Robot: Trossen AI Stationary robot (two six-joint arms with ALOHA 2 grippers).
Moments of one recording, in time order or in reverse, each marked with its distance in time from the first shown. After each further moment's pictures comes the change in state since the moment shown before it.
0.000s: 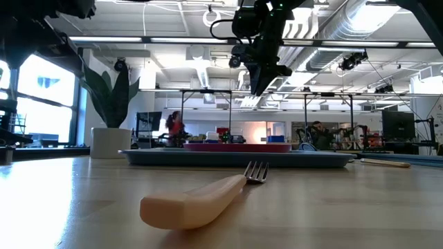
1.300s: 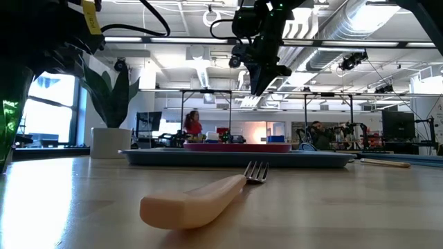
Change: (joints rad) left arm 0.000 0.215 0.000 -0.001 -0.055 -0.007; right arm 0.000 0.000 0.000 0.001 0.000 -0.015
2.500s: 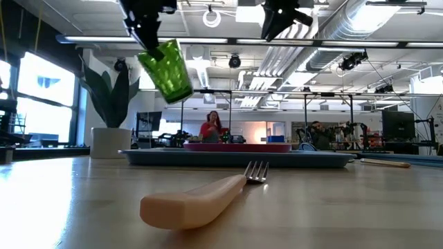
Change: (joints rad) left arm 0.507 -0.001 0.406 0.080 -0.537 0.291; right arm 0.139 -0.317 0.000 0.042 0.329 0.186
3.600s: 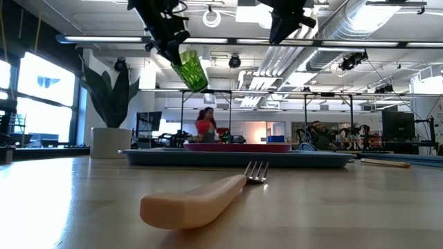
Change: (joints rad) left arm 0.633 0.246 0.326 0.277 0.239 0.255; right arm -0.120 -0.017 0.000 -0.002 -0.017 -0.224
